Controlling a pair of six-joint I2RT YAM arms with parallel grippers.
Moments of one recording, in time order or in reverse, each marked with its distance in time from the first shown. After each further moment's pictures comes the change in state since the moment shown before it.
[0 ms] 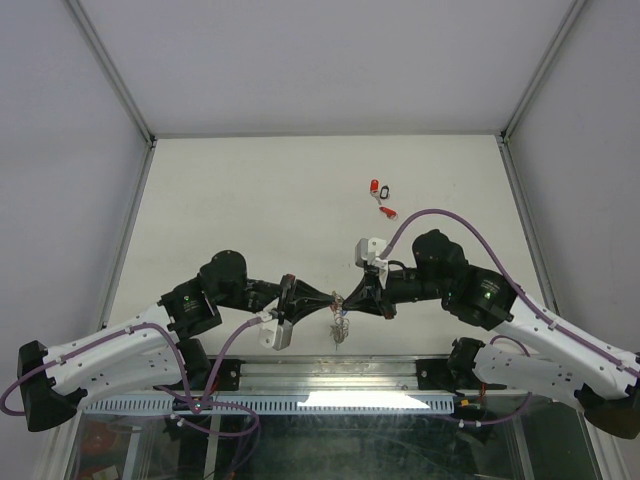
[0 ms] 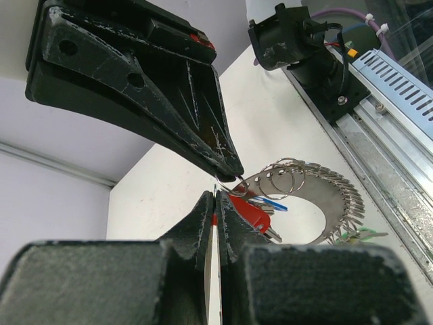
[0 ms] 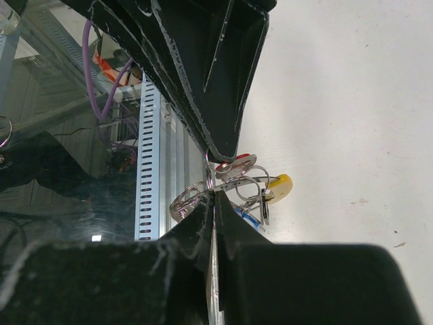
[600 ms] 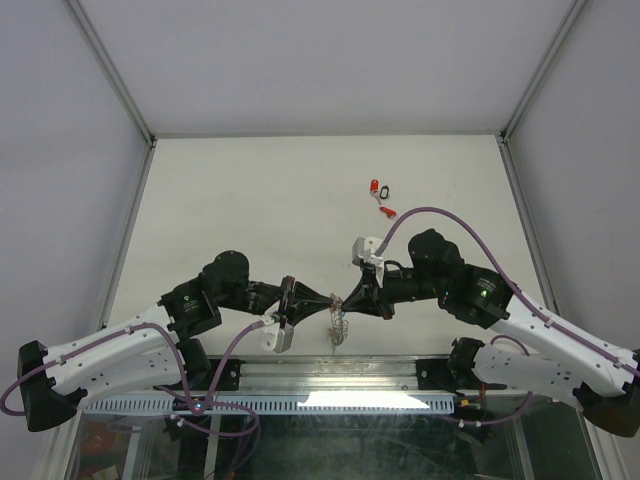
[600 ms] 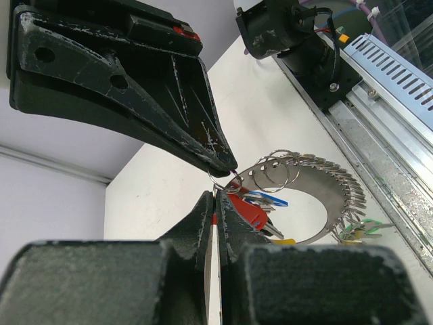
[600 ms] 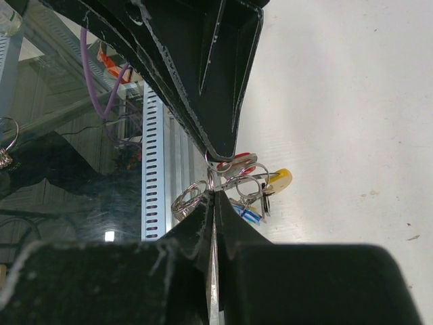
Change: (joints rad) left arm 0.000 0.000 0.000 -0.058 0.000 0.051; right arm -0.003 0.021 0.000 -0.010 0.000 0.036
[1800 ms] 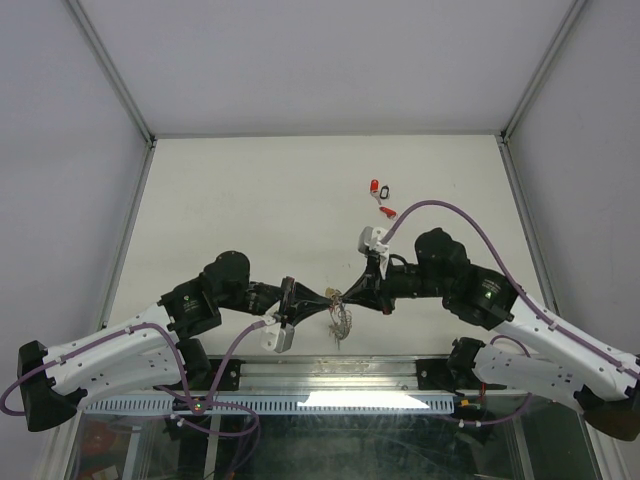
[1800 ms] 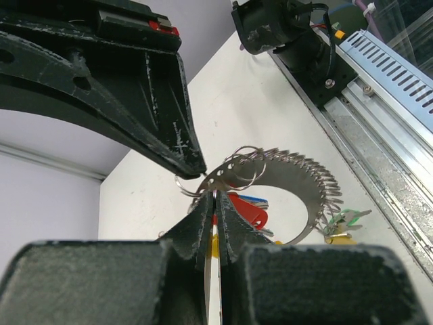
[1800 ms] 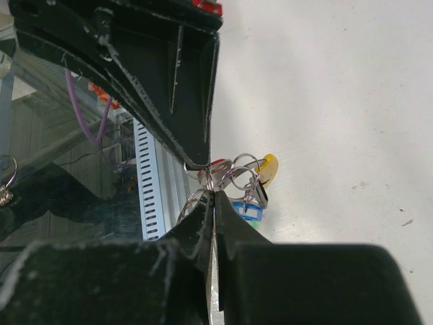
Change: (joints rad) left arm 0.000 0.000 0.002 -0.023 -0.006 0.002; right arm -0.015 -0.016 0.000 0.024 0.064 0.097
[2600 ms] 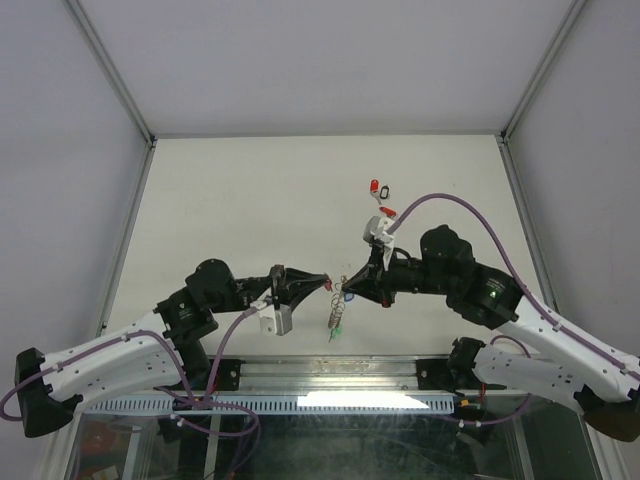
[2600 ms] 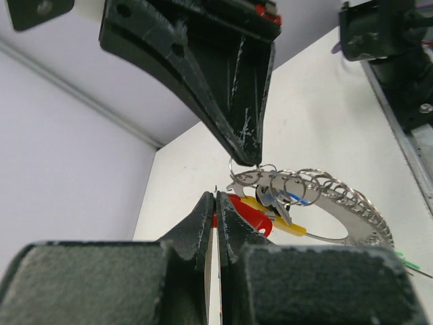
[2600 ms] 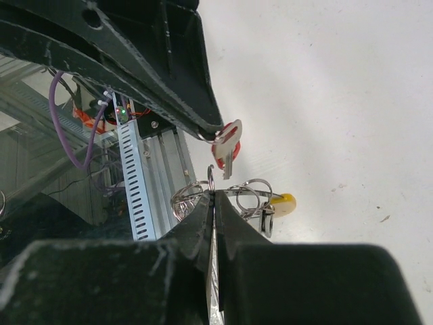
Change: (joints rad) left arm 0.000 -0.069 -0.072 0.236 -0.208 -0.166; right arm -0.005 -0.022 0.010 0.027 0.103 0.051
